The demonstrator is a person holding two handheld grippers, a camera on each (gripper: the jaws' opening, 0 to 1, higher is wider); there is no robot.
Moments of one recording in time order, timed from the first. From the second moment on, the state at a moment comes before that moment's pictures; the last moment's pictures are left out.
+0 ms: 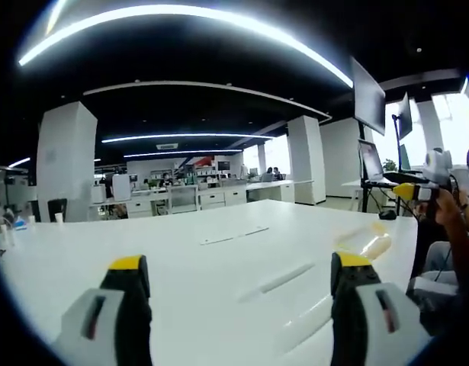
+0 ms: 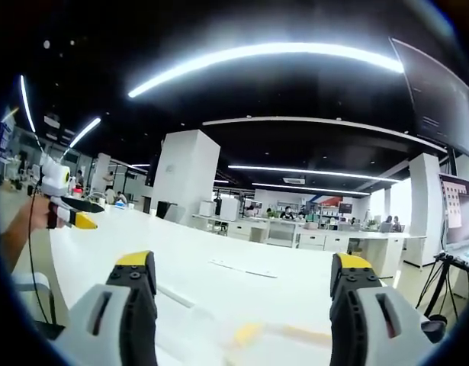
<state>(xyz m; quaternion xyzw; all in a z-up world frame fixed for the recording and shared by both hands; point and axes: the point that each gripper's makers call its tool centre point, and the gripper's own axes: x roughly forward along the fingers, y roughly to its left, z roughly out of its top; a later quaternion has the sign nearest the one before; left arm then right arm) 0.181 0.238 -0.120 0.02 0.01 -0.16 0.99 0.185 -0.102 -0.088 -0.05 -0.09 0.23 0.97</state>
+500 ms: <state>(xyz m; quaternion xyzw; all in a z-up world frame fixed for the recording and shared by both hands) 0.189 0.231 -0.112 0.03 0.00 -0.17 0.98 0.184 -0.100 -0.090 -0.05 -0.09 0.23 0.97</state>
